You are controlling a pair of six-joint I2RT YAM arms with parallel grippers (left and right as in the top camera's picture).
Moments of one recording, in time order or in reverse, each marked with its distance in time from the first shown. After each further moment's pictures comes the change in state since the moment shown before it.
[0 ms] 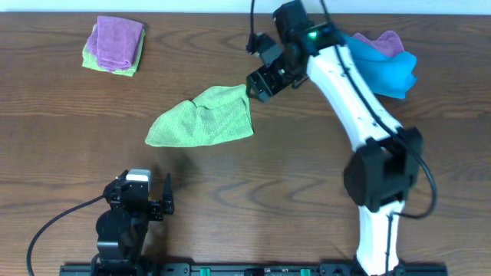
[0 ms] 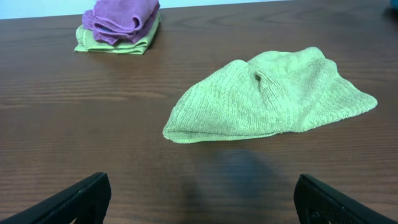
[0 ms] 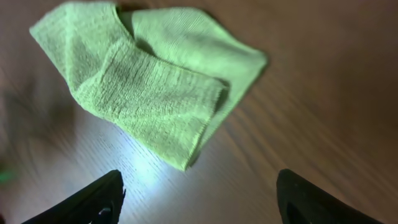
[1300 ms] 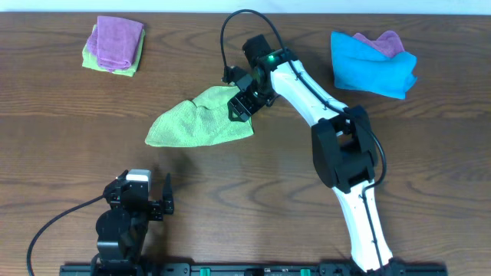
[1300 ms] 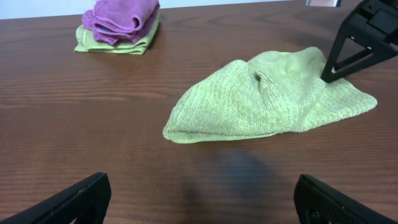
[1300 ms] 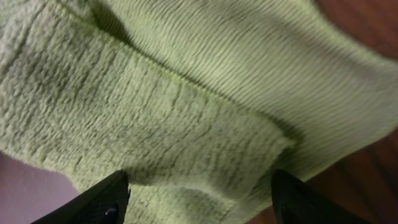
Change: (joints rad) left arm 0.000 0.000 0.000 0.000 0.000 0.000; right arm 0.076 0.247 -0.004 0.145 -0.013 -0.054
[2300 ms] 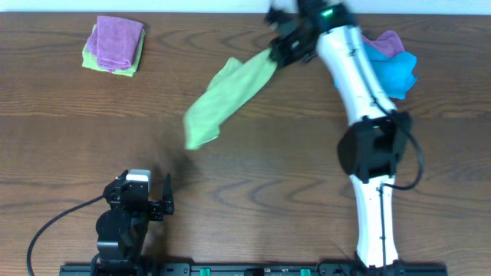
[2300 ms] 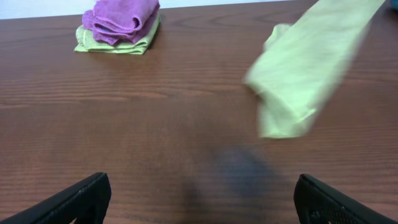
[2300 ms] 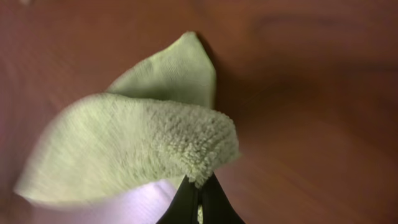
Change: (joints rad) left arm 0.000 0.000 0.000 0.000 0.000 0.000; right arm -0.245 0.004 0.491 -0.238 0.020 0.132
